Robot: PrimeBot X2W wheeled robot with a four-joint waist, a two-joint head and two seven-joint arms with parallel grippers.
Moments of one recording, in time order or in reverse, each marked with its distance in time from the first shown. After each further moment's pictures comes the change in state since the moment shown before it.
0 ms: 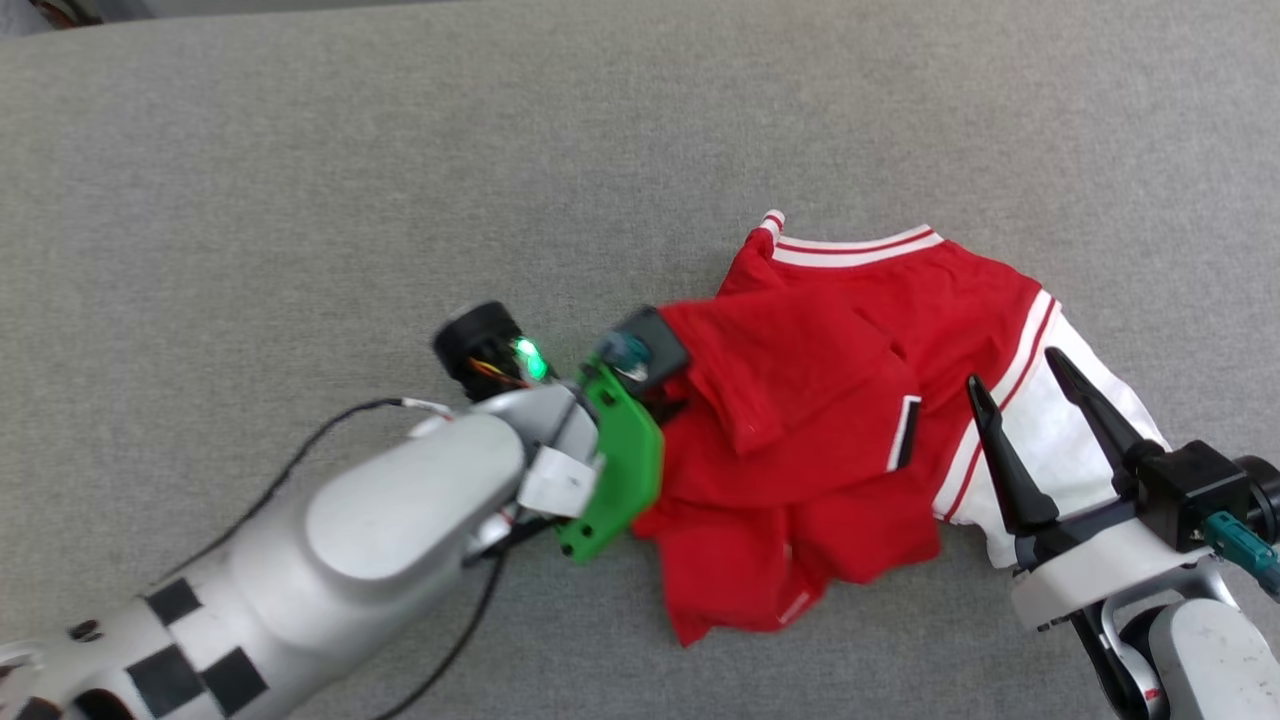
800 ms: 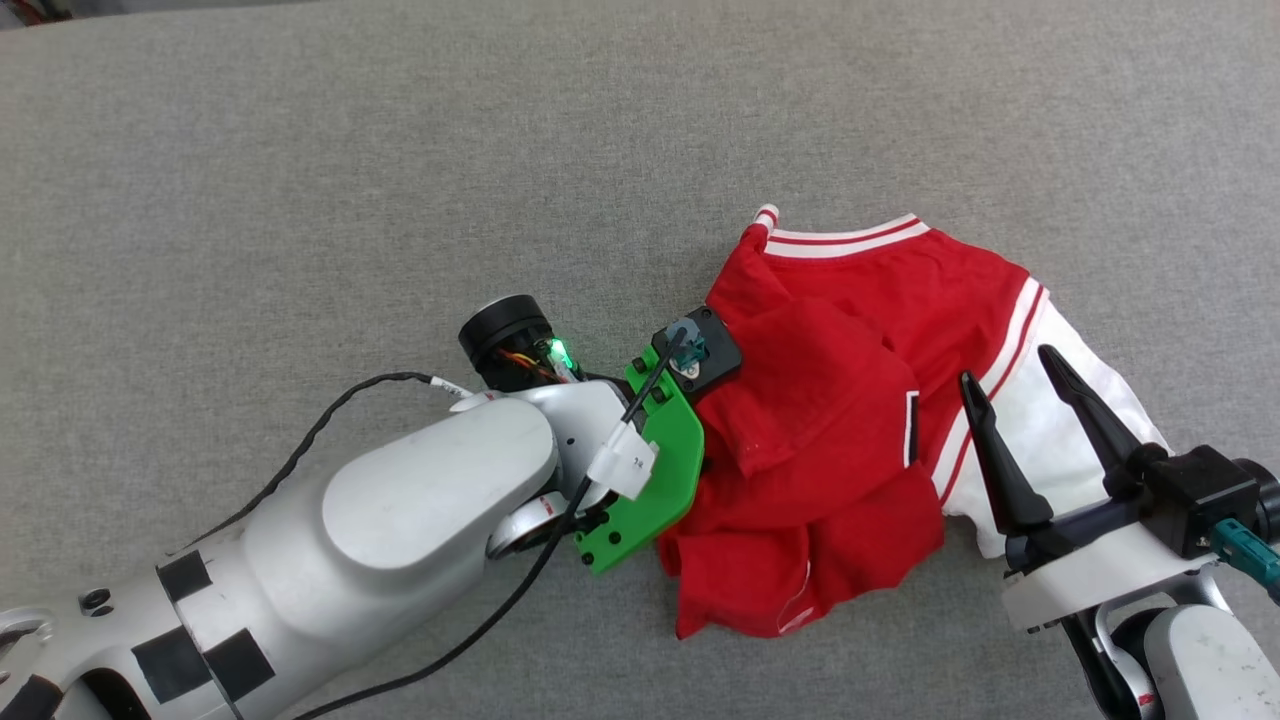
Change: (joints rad) left arm -0.071 0.007 -0.041 -0.107 -0.068 0.001 0.254; right arm 0.032 0.026 -0.008 -0.067 0.026 0.000 0.013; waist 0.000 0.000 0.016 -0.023
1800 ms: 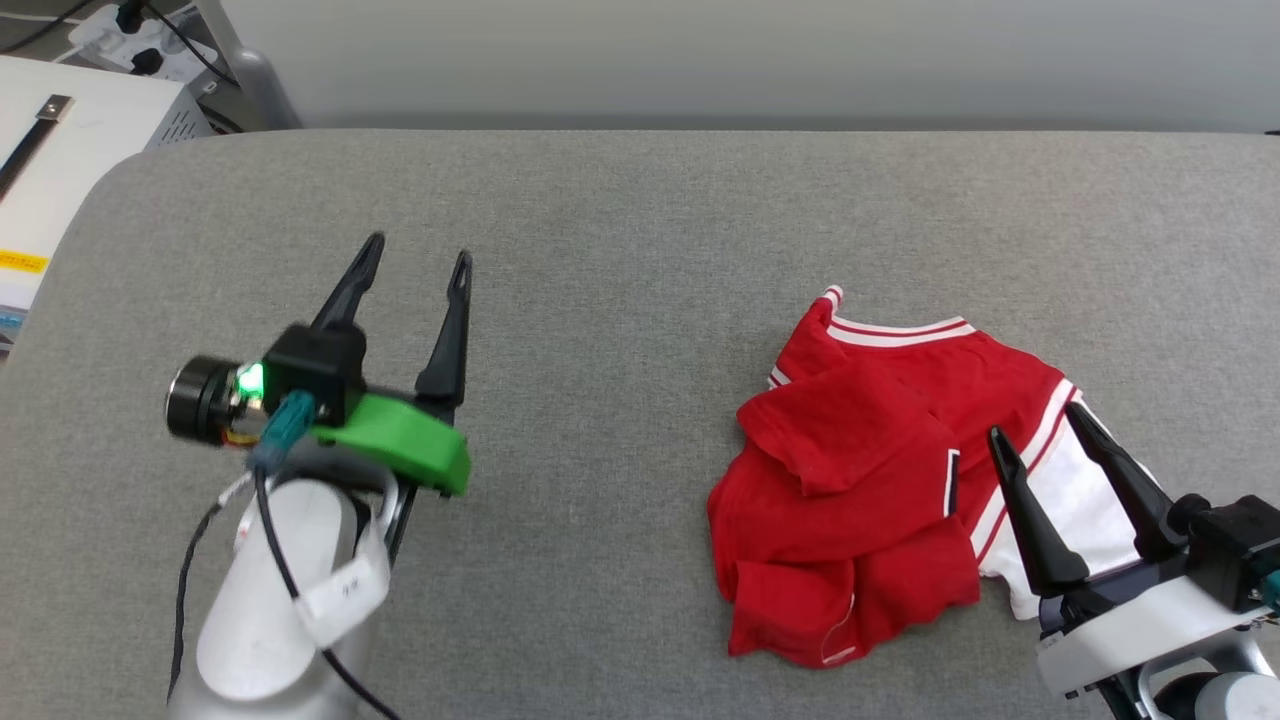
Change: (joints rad) left arm 0.628 -0.260 1.140 0.023 0.728 0.006 -0.776; right arm 0.138 -0.049 -0.028 -0.152 0.101 0.000 0.100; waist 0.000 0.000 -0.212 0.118
